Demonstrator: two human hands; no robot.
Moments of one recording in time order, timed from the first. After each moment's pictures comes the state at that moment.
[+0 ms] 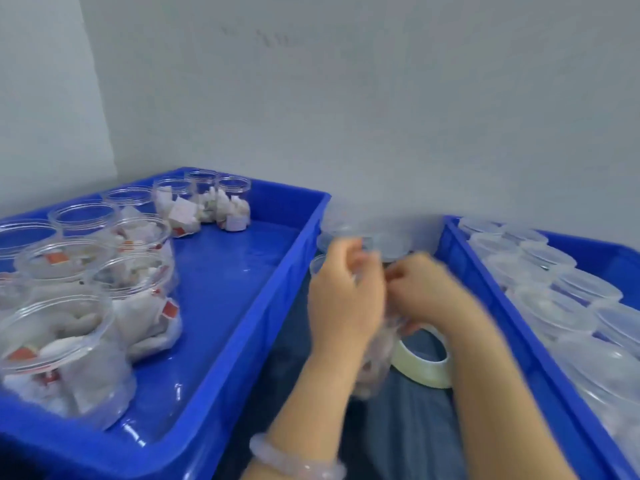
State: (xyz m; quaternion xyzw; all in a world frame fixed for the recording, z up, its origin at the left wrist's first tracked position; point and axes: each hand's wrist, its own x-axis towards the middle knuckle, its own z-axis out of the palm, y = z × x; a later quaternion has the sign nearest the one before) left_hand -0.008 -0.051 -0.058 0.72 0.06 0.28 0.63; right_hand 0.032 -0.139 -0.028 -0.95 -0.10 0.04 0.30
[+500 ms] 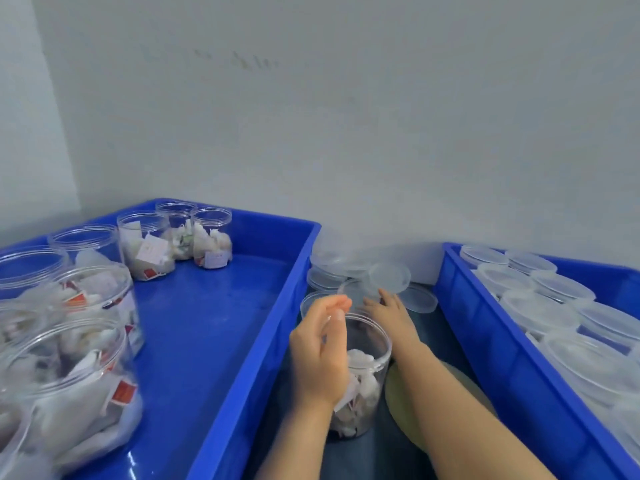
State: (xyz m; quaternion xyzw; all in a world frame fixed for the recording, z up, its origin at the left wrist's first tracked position) left_hand 0.077 -0.020 -0.131 0.64 -0.06 0.34 0.68; right_hand 0.213 -0.139 -0.153 -0.99 -0.15 -0.07 0.05
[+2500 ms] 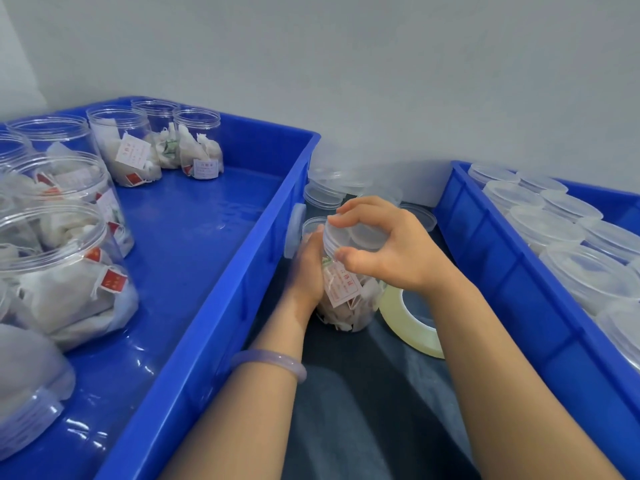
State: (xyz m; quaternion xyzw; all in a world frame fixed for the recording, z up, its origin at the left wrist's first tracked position) left_hand 0.121 -0.010 -0.178 0.59 0.00 0.10 0.80; right_hand 0.087 -0.128 -0.080 -0.86 -0.32 -0.06 0.39
